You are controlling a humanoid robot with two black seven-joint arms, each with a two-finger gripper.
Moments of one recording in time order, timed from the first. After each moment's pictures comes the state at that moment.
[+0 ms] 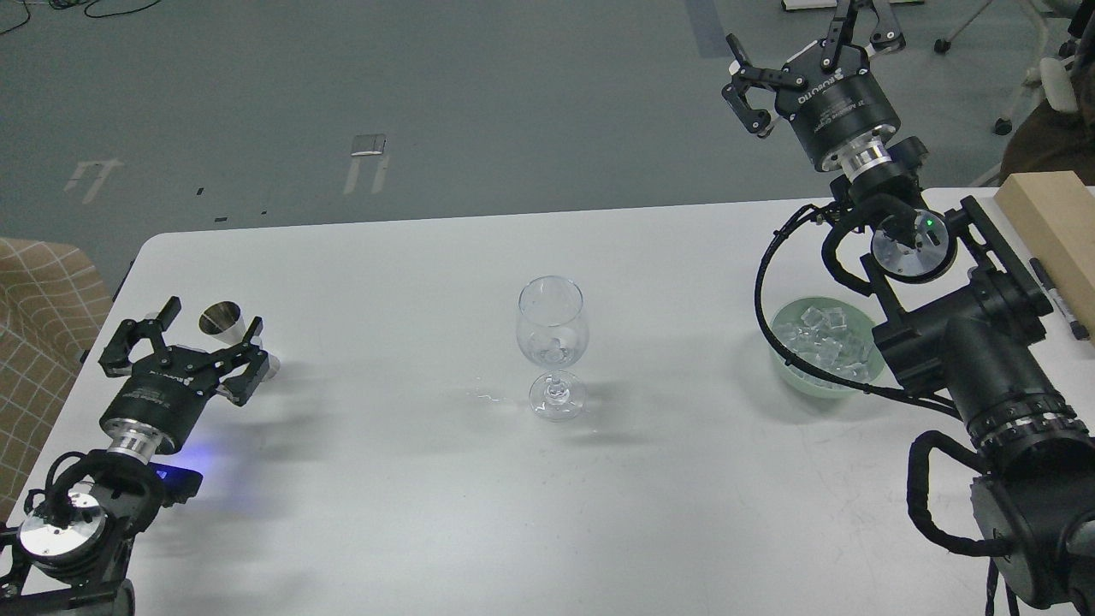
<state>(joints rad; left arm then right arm) -0.08 0.30 -1.69 -1.03 -0.19 -0.43 0.33 0.79 0.00 1.47 0.71 -0.39 0.49 0.05</state>
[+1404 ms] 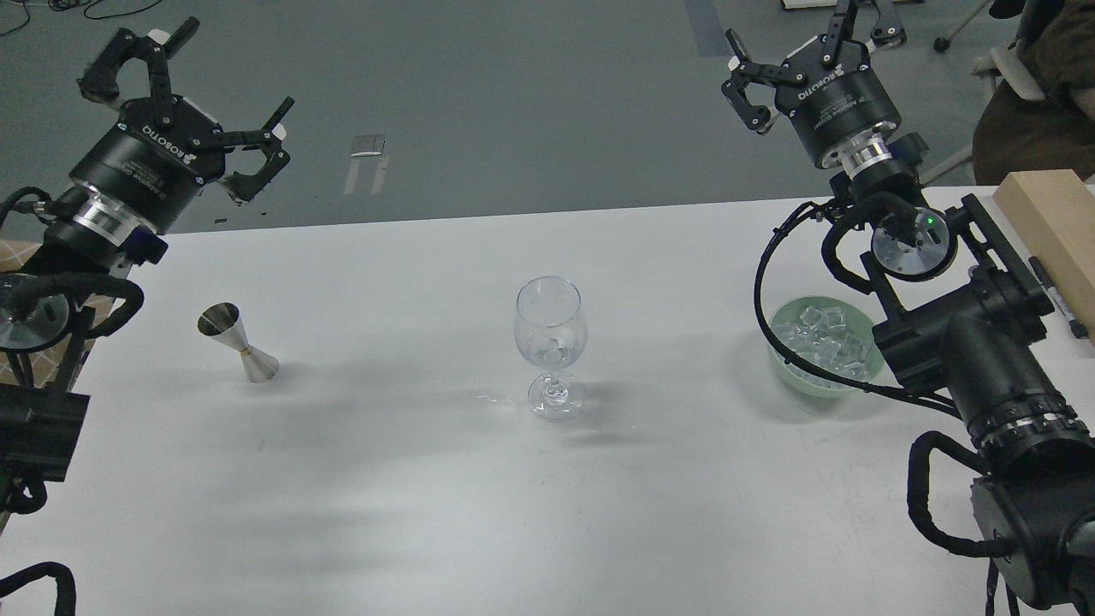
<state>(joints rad) -0.51 0.45 -1.45 -1.12 -0.01 -0.49 0.32 0.79 0.00 1.46 0.72 -0.39 0.49 0.05</state>
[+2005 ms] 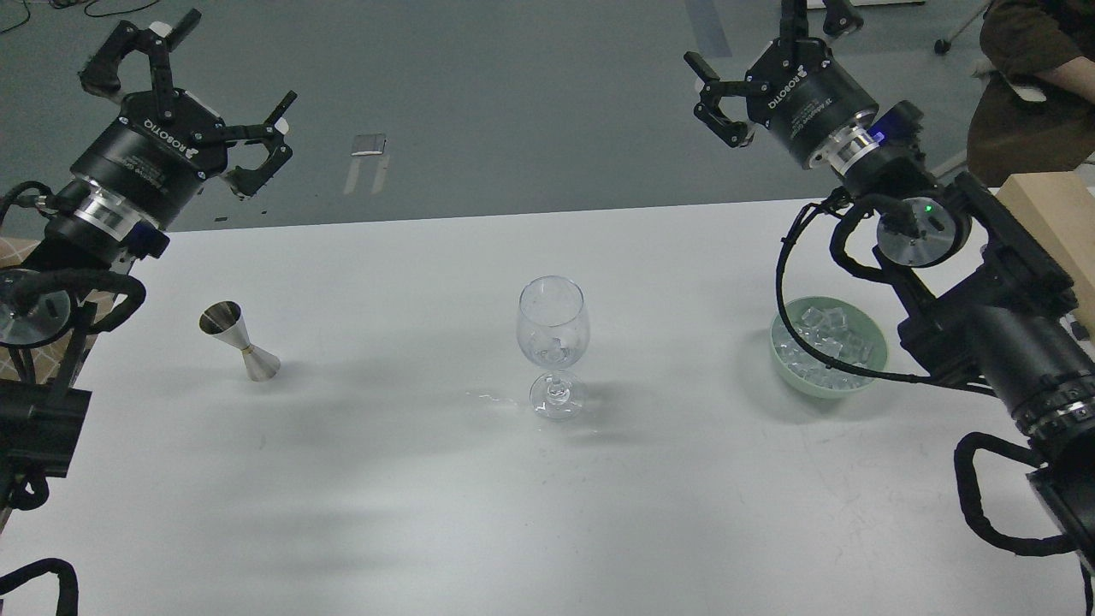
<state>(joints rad) -0.52 0.45 -1.45 -1.13 -0.01 -0.49 0.32 0.83 -0.19 1.14 0.80 -0.40 0.49 0.05</state>
